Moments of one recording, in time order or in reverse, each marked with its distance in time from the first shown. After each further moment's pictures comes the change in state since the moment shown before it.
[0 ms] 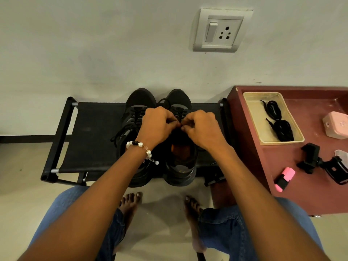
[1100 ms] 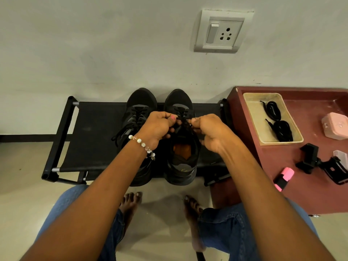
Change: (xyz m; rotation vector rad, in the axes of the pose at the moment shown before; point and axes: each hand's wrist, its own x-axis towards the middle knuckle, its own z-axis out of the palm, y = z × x) left_hand -0.001 0.009 0.002 -0.805 -0.148 -0.566; right_hand 0.004 -0.007 -0.009 0.923 -0.116 0.662
